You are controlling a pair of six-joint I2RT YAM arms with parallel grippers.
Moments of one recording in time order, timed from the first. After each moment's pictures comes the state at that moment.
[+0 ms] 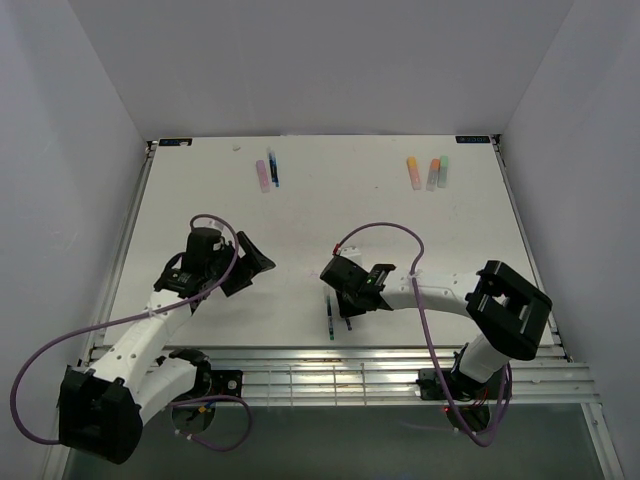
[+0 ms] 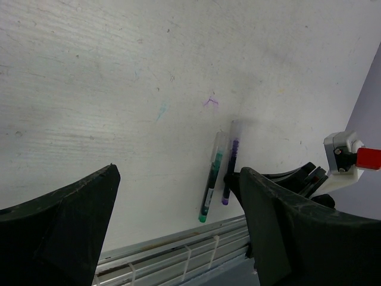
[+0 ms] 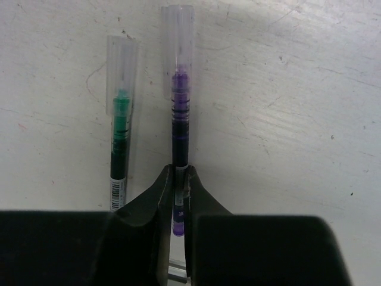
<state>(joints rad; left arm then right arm) -0.29 0.96 0.60 -0.42 0.23 -0.85 1.06 1.59 0.87 -0.44 0.23 0.74</state>
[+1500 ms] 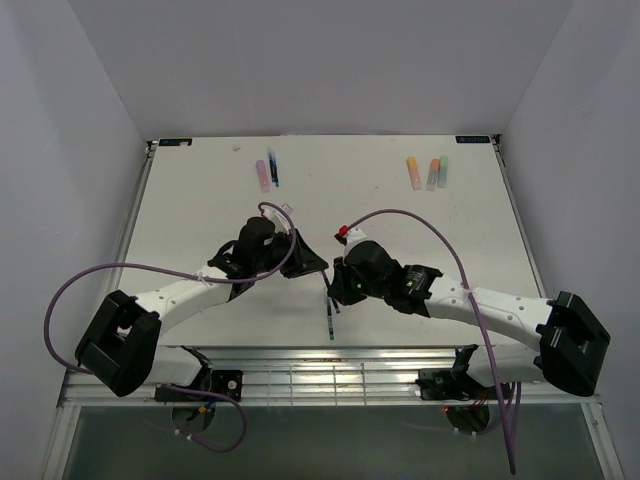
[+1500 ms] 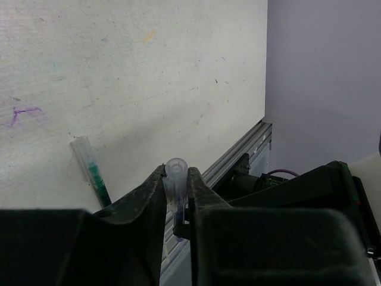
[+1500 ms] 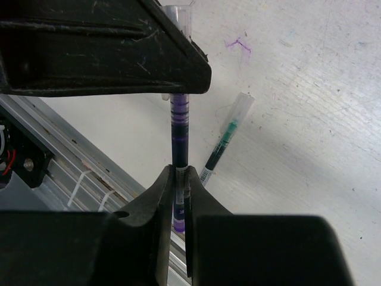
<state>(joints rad) -0.61 1.33 0.67 0.16 0.40 -0.95 1.03 1.26 0.80 -0.23 0.04 0.55</state>
